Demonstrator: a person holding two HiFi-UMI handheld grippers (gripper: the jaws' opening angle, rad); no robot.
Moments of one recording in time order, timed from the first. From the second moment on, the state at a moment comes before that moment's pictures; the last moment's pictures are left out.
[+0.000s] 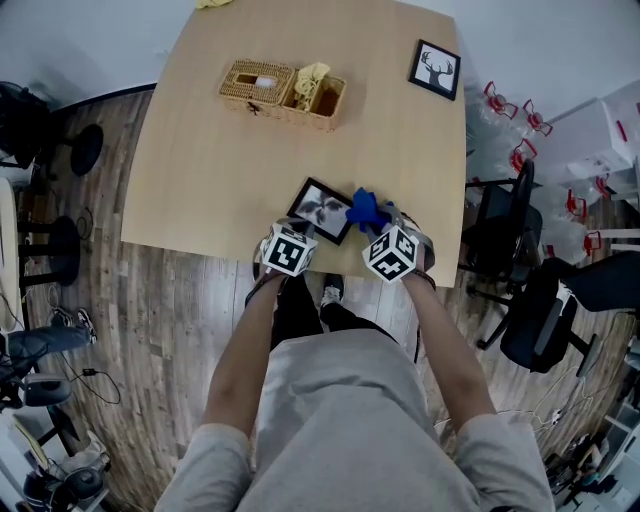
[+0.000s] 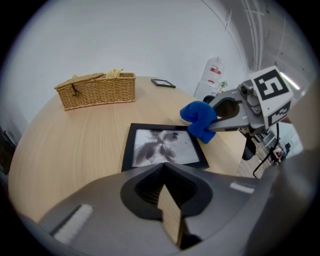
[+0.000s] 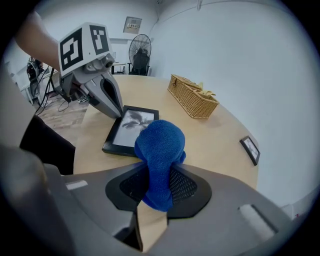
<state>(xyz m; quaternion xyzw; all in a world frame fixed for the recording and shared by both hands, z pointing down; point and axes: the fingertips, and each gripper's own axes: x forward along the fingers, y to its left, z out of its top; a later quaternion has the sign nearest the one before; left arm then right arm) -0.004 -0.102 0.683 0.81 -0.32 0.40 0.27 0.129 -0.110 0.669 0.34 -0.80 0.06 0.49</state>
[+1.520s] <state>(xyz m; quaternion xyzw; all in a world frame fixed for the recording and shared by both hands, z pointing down) -0.033 -0.074 0.592 0.81 -0.45 0.30 0.22 0.102 -0.055 0.606 0.42 -0.83 0.18 0.32</state>
